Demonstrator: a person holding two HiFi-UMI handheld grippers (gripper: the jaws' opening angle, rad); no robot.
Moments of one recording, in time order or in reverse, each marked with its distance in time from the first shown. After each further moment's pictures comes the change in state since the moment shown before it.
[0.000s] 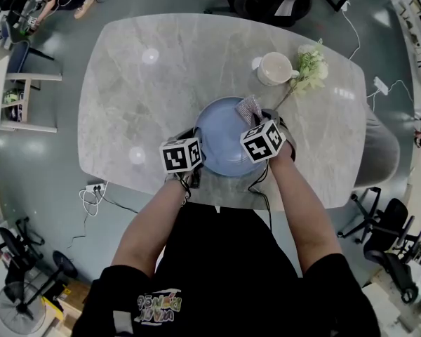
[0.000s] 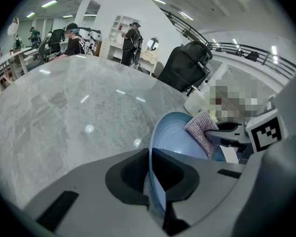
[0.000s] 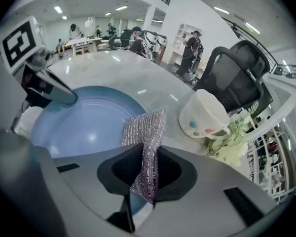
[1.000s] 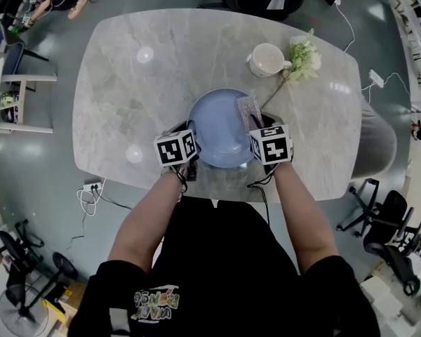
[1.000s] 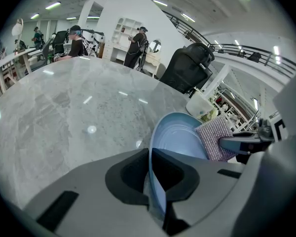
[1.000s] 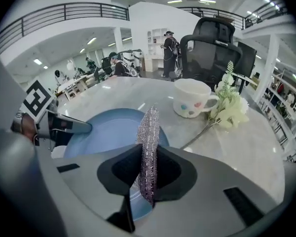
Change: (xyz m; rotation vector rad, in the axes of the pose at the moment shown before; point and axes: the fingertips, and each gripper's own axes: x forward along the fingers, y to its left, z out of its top) left arm -0.003 0.001 0.001 -0.013 -0.023 0.033; right arm -0.037 0.008 -0.018 0.401 -0.142 0.148
